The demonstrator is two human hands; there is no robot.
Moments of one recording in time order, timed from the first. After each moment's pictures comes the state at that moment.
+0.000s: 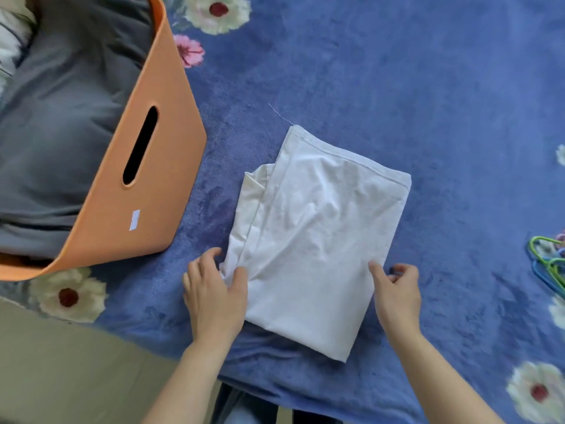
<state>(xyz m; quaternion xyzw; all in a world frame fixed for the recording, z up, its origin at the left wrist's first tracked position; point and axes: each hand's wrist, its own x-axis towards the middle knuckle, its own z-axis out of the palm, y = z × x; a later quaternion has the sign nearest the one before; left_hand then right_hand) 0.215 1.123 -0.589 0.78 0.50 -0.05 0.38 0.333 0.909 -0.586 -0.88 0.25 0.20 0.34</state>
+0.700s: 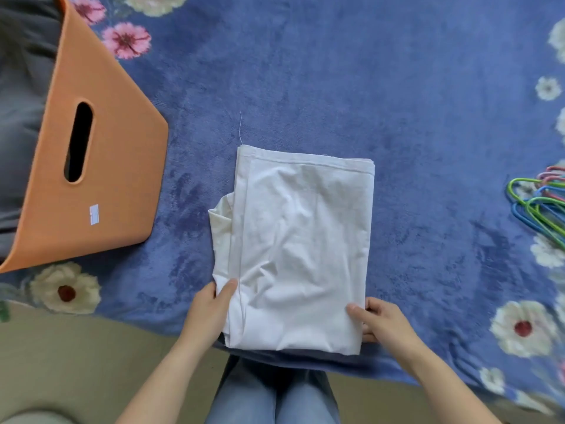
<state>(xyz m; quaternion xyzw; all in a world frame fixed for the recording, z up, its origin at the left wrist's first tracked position) 0.184 1.103 -0.585 0.64 0.53 -0.23 0.52 0.263 0.823 -0.580 -0.71 0.27 0.50 0.43</state>
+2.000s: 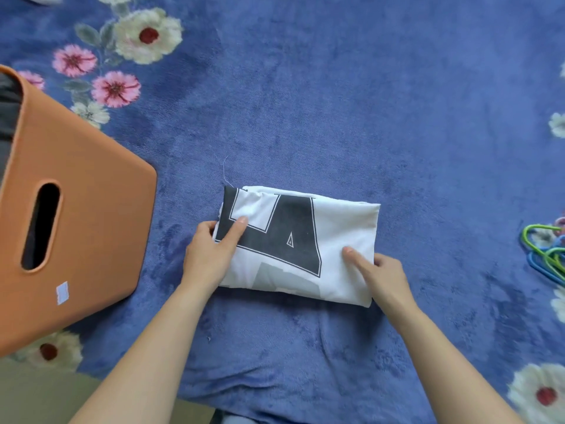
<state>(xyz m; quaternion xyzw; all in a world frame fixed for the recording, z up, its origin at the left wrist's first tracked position) 0.344 1.140 -0.593 0.74 0.49 -0.14 0.43 0.405 0.881 -0.595 -0.81 0.23 0.34 0.42</state>
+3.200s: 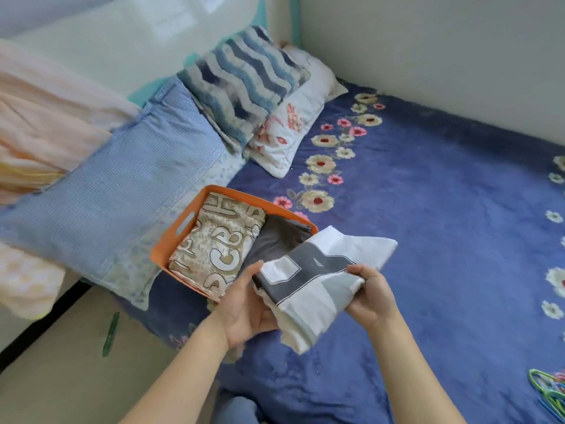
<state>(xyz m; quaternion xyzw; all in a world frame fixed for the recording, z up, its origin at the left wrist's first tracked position) 0.189 1.292 -0.306 0.30 0.39 -0.11 0.87 0.341 1.124 -0.299 -0.42 0.24 0.45 0.75</state>
